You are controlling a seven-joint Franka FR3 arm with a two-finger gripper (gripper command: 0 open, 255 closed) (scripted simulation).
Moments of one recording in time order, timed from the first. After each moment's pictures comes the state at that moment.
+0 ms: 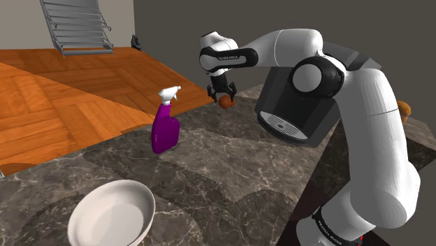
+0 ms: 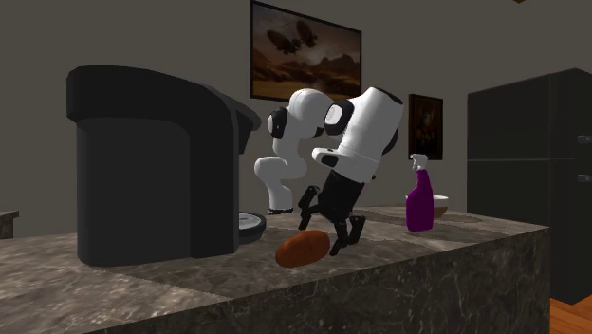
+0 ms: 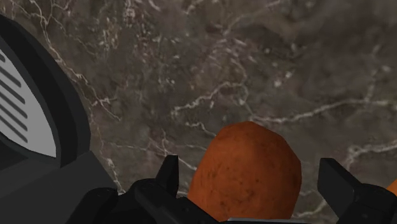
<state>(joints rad) -0.05 0.77 0.07 -1.16 -0.38 1.61 1.08</state>
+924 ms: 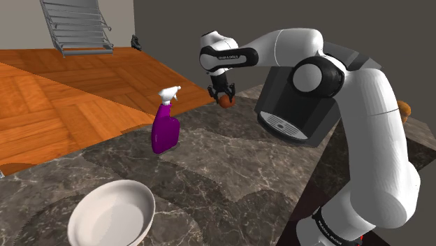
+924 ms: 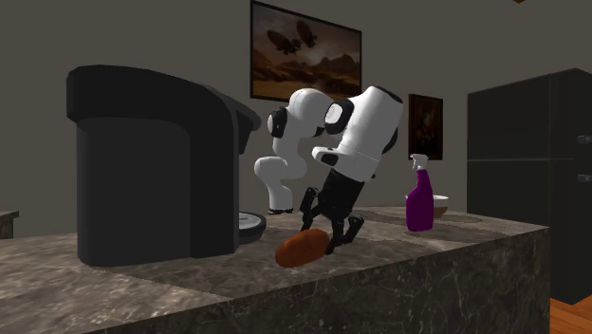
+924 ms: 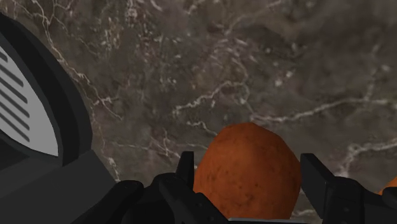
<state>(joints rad) -0.05 0.77 0.07 -1.16 -0.38 1.60 1.08</state>
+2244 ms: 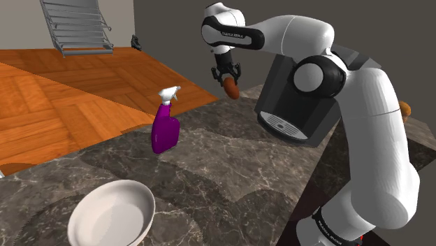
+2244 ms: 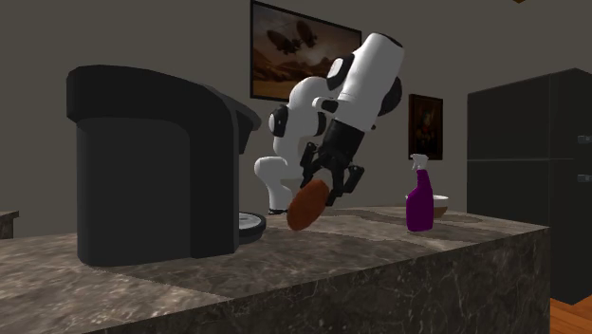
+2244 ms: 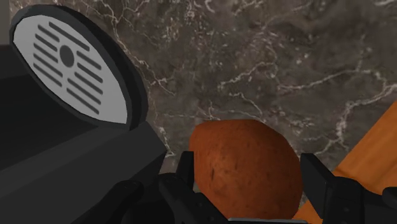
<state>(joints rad) -0.03 0.75 0.07 -0.92 -0.38 1.37 1.00</state>
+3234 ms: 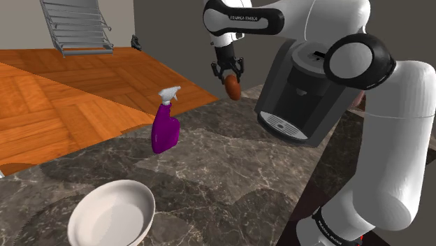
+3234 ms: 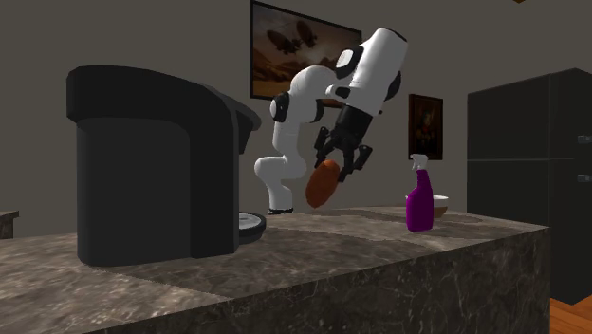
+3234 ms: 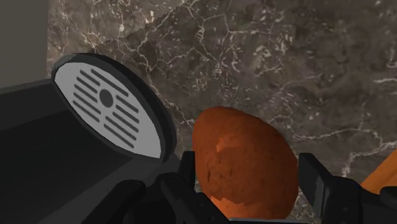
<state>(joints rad) 0.01 0.50 0.11 -1.22 -0.35 1.38 1.10</state>
